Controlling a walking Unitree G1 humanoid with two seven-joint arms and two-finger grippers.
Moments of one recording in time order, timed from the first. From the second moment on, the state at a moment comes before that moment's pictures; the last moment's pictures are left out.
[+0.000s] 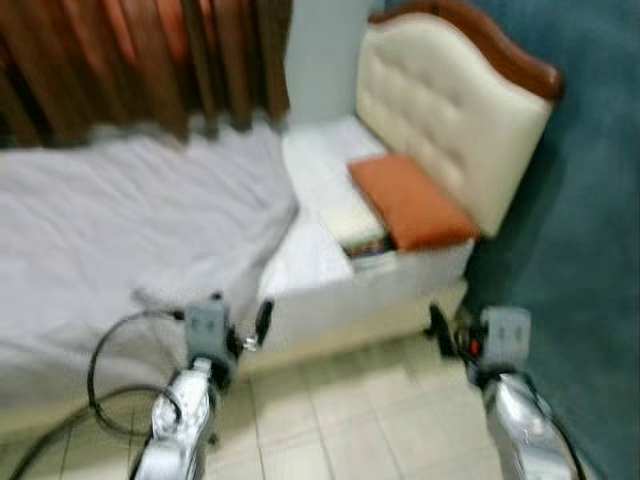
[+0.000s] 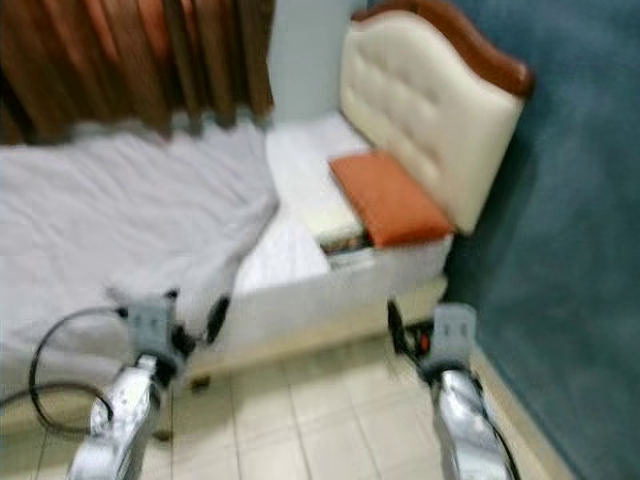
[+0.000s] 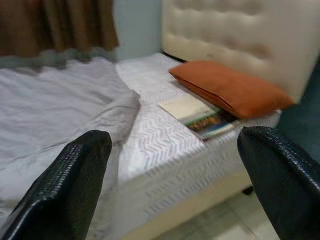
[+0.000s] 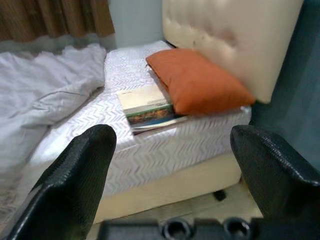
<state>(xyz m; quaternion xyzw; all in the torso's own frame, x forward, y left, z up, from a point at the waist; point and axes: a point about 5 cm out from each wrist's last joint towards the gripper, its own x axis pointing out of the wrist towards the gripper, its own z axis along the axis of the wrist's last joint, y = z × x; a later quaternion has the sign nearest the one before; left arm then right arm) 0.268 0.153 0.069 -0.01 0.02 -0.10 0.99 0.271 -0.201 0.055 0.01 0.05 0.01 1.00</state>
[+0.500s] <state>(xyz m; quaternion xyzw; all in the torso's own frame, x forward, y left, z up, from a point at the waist) 0.276 0.154 0.073 0.00 0.02 -0.10 0.99 0.272 -0.203 0.054 0.01 0.05 0.01 1.00</state>
